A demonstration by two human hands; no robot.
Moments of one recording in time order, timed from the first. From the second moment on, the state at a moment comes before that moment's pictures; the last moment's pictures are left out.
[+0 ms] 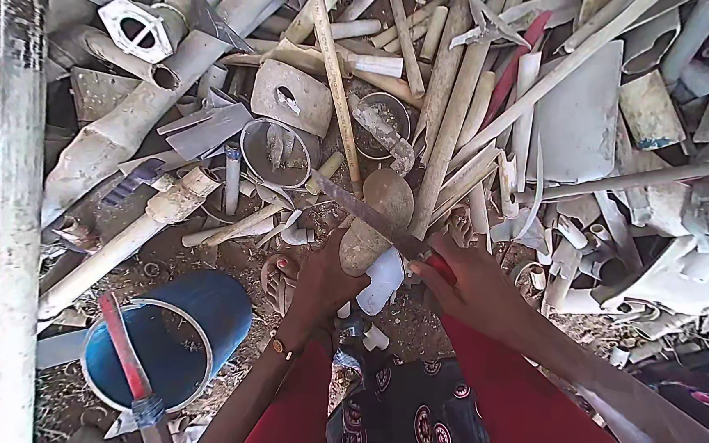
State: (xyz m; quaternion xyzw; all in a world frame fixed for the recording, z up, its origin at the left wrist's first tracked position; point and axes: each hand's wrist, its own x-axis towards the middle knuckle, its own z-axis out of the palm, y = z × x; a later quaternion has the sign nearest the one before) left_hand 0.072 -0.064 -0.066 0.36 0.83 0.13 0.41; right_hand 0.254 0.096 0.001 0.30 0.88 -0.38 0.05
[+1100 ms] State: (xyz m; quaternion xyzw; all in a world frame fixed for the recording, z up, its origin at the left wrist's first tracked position) left_hand 0.043 -0.059 -0.064 0.30 0.78 0.16 0.53; right_hand 0.232 0.095 -0.028 0.38 0.88 -0.27 0.14
